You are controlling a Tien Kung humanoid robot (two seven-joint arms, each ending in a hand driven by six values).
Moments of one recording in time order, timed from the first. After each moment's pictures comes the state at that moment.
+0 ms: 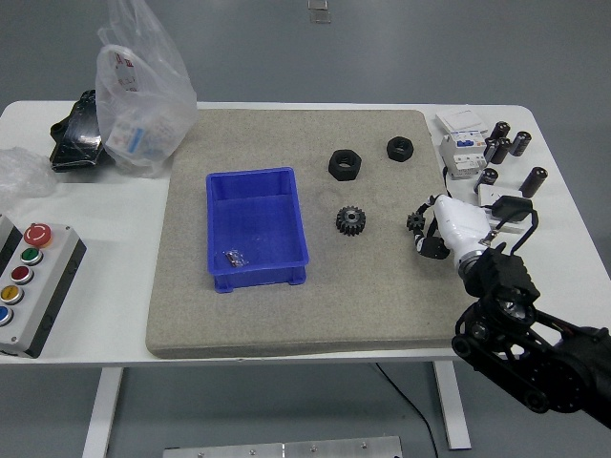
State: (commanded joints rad) left arm -0.03 0.07 -1.53 -0.18 1.67 0.13 0.11; right arm 0.46 -0.33 0.68 1.35 -1.98 -0.31 -0.65
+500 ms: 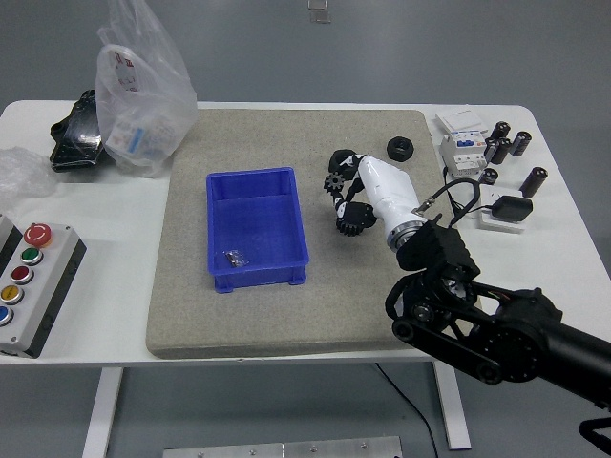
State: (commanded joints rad) left arm -0.03 0.07 -1.53 -0.18 1.67 0.13 0.12; right arm 0.68 -0.23 0.46 1.38 -1.80 -0.46 -0.65
